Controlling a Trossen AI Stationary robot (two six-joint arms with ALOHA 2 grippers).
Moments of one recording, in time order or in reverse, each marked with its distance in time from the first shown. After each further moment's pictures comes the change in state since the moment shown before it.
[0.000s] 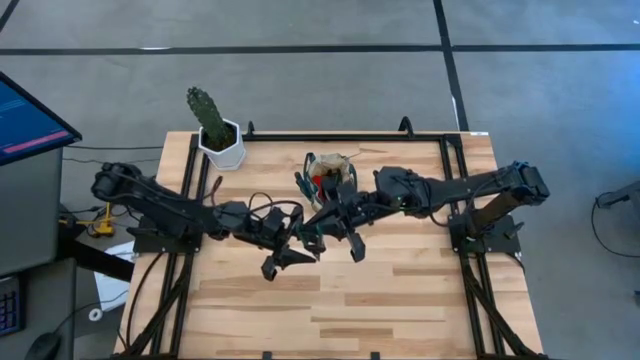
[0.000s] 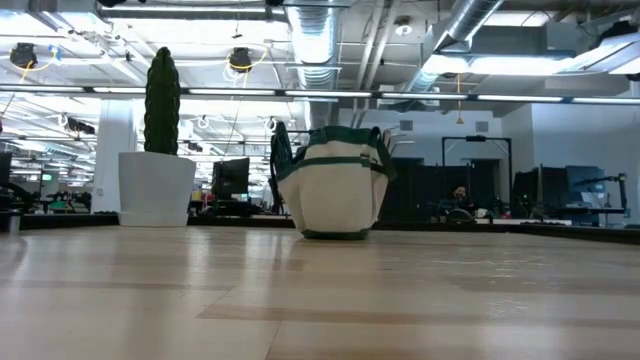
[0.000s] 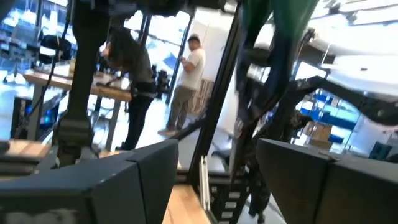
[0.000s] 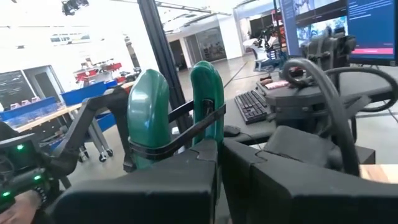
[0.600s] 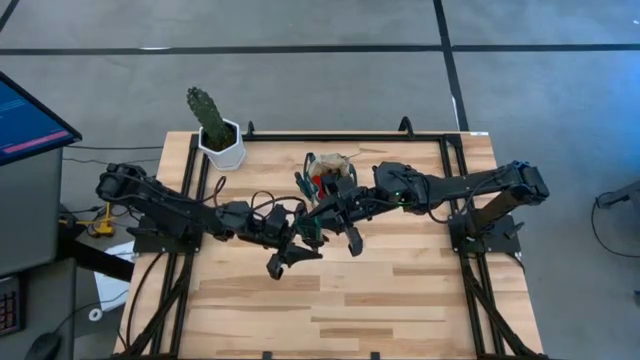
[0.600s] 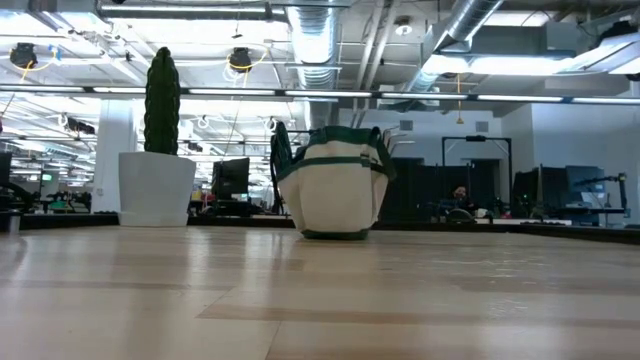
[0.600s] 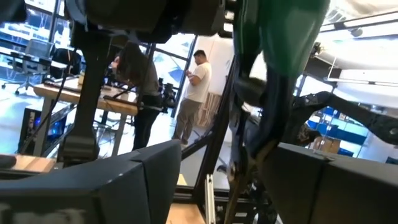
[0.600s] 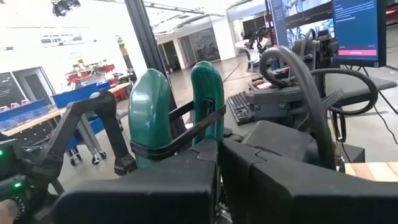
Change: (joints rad) left arm 0.004 0.047 0.052 0.051 -0.044 -0.001; right arm -0.026 0.000 0.000 -0.005 0.000 0.001
